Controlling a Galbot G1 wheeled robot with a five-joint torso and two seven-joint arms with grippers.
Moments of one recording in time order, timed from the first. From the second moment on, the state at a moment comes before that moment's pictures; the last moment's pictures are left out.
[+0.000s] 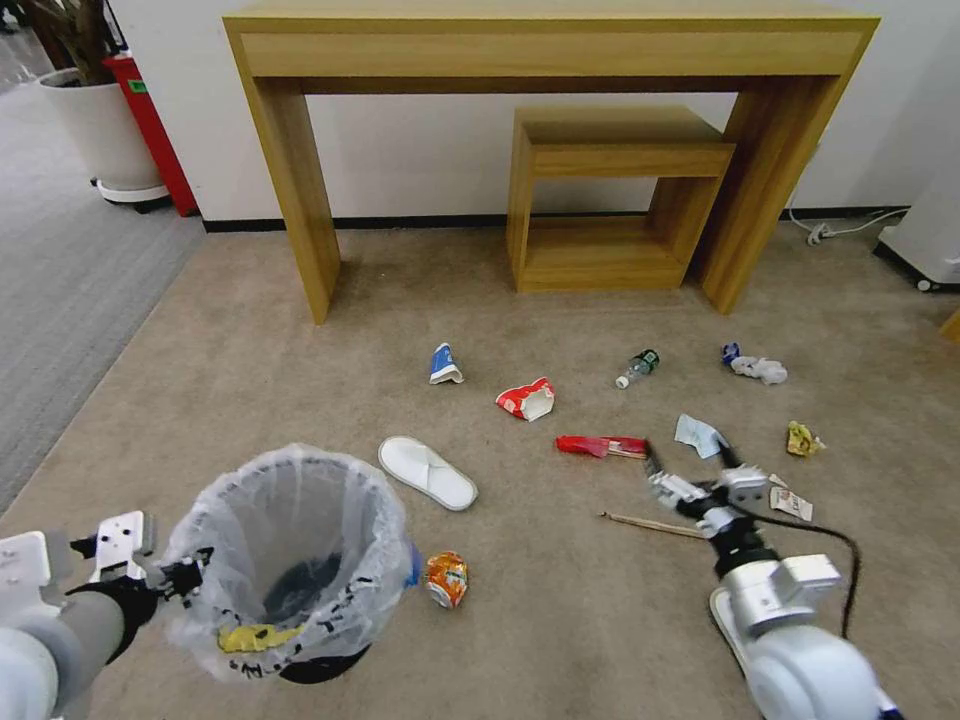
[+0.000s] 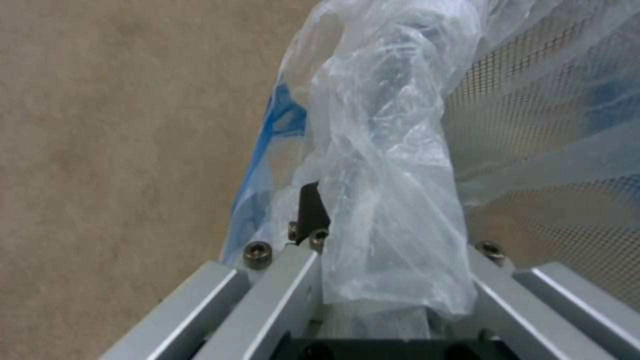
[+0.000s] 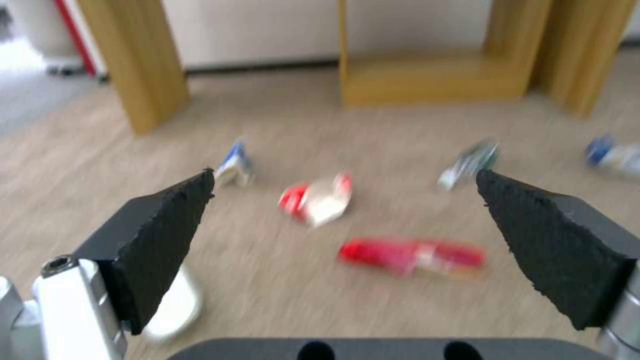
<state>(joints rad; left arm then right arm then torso) 1.93 -0.78 -1.09 -2.50 -1.61 0.68 -0.83 -1.57 0.98 0.47 2.08 0.49 0.13 0.21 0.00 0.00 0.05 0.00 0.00</state>
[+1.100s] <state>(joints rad) 1.88 -0.66 -1.21 -2.45 -1.73 0.66 -0.91 -0.96 1.03 -0.10 1.98 1.43 -0.58 0.91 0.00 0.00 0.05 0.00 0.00</state>
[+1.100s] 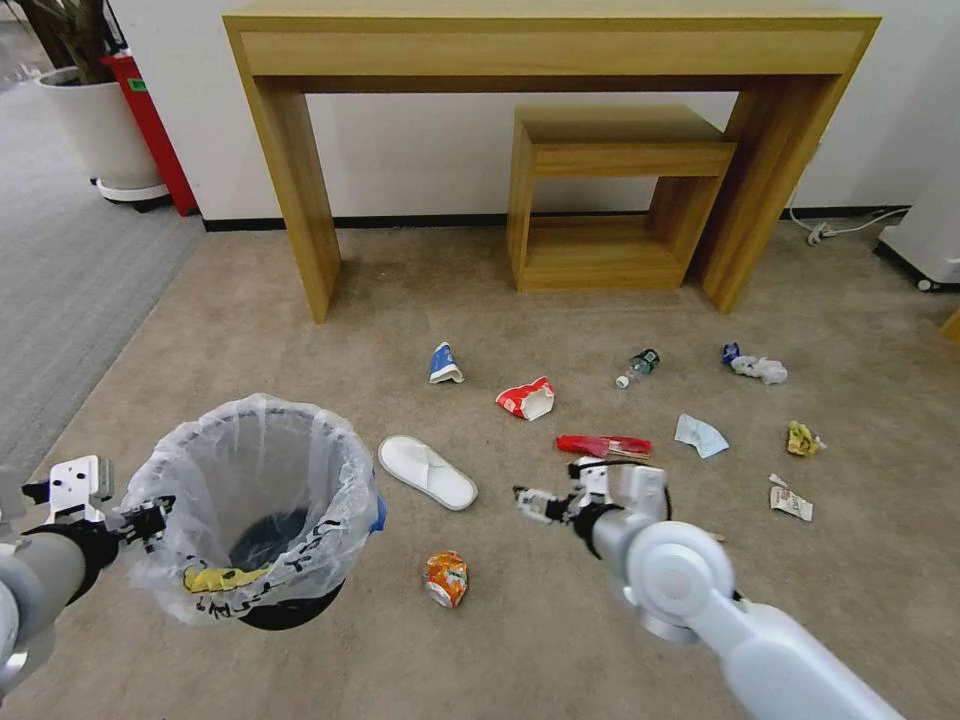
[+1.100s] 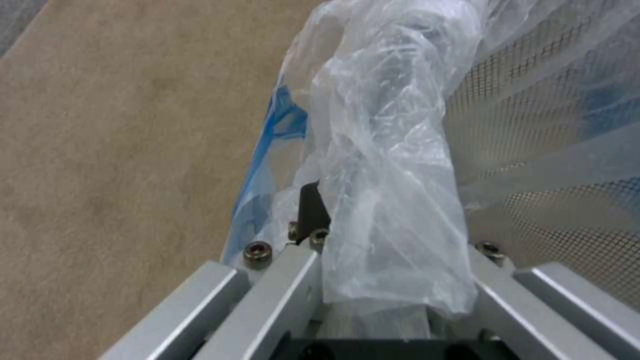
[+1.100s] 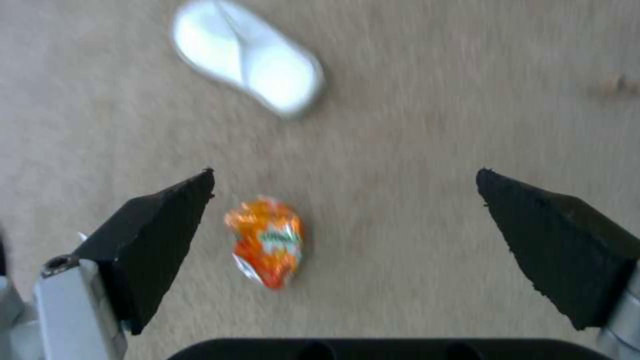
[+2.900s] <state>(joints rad) 1.88 -0.70 -1.11 -2.43 -1.60 0.65 -0.87 -0.85 1.50 -0.28 1.41 1.20 -0.54 0.97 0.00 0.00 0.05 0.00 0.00</state>
